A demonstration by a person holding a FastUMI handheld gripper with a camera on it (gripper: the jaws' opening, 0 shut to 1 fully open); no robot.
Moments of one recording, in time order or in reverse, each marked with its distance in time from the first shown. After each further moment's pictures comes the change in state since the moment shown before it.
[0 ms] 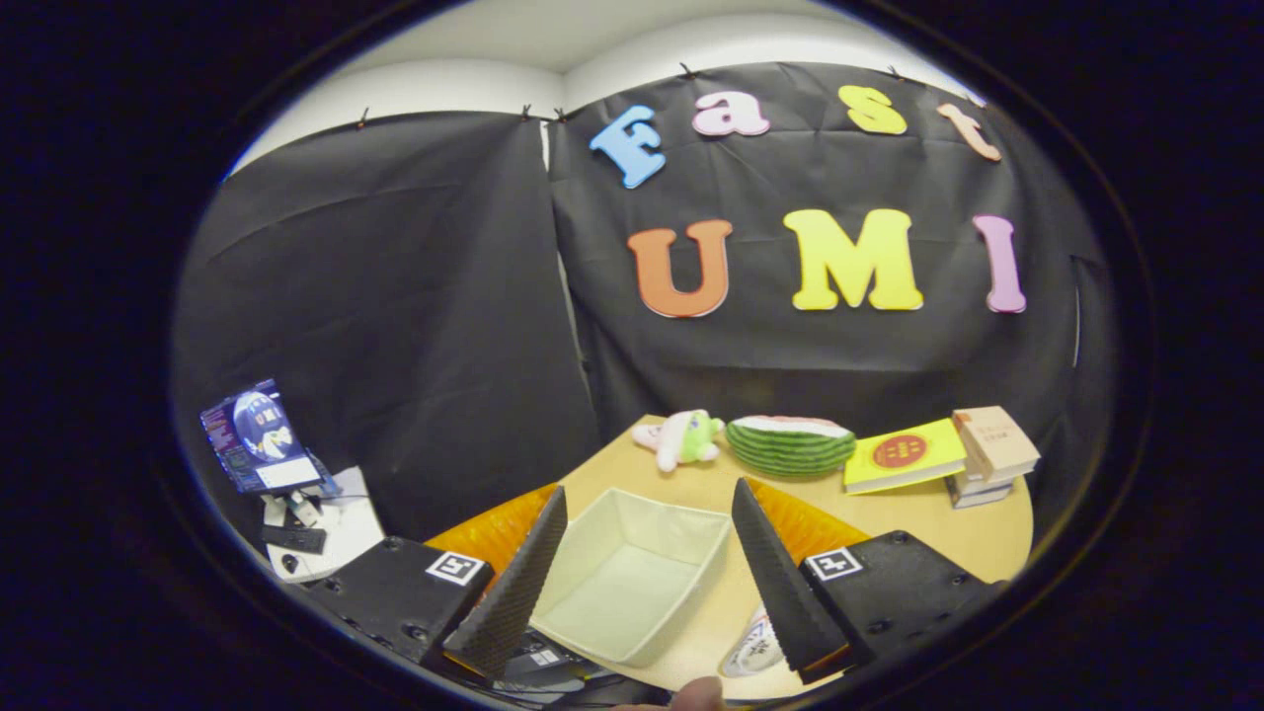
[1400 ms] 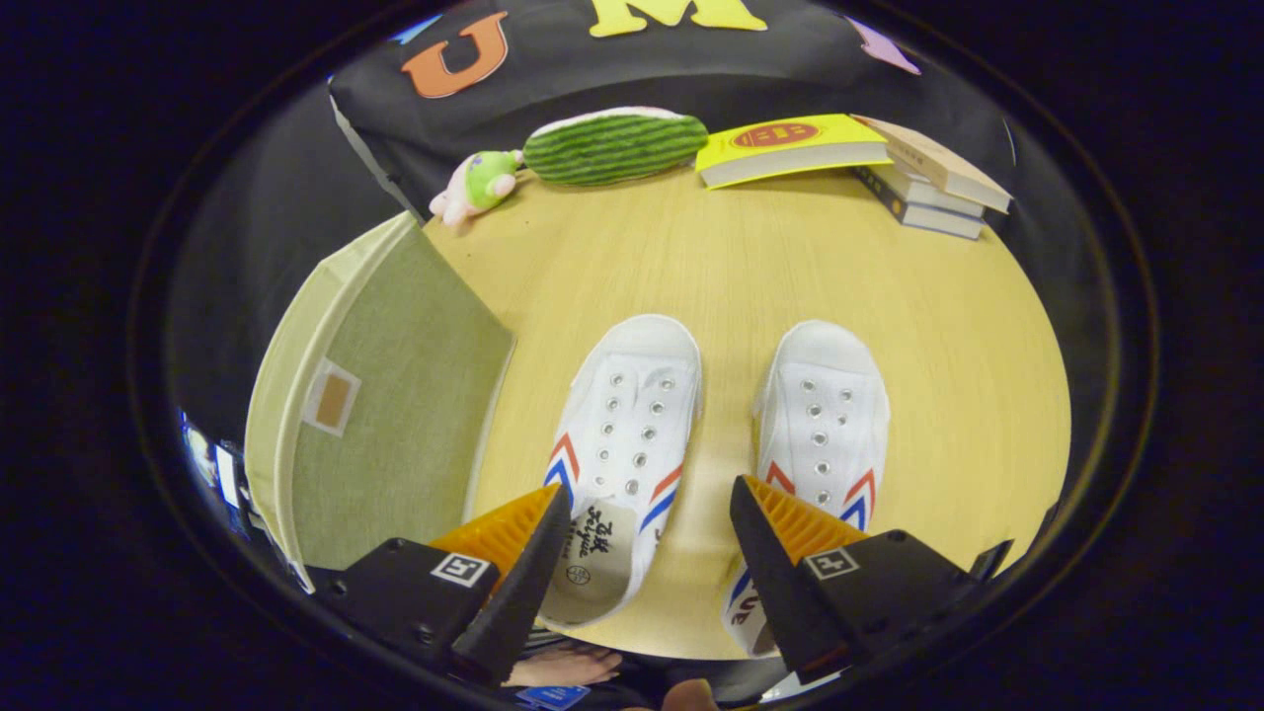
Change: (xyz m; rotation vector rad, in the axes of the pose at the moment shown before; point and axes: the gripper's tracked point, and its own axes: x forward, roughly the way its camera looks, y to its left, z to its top) arm 0.054 -0.172 -0.290 0.335 0.732 -0.217
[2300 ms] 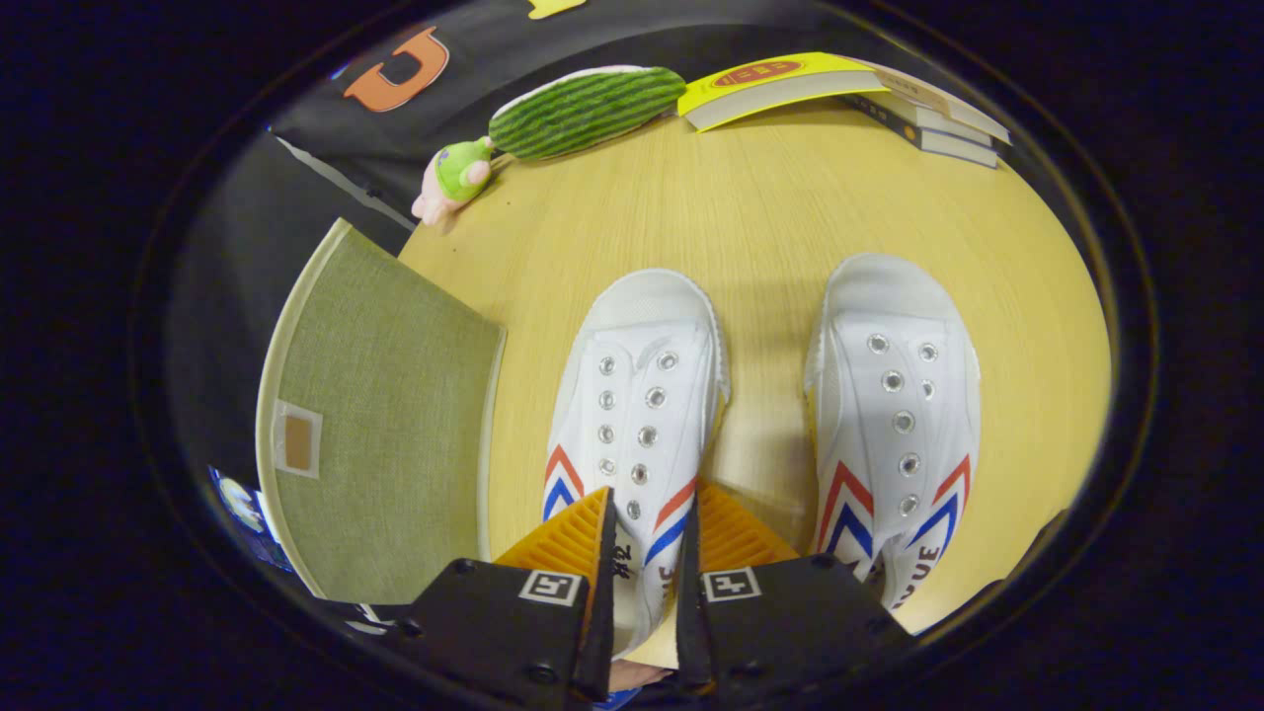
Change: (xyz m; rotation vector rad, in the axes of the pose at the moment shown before) arm 0.032 0.006 -0.004 0.154 0.080 0.106
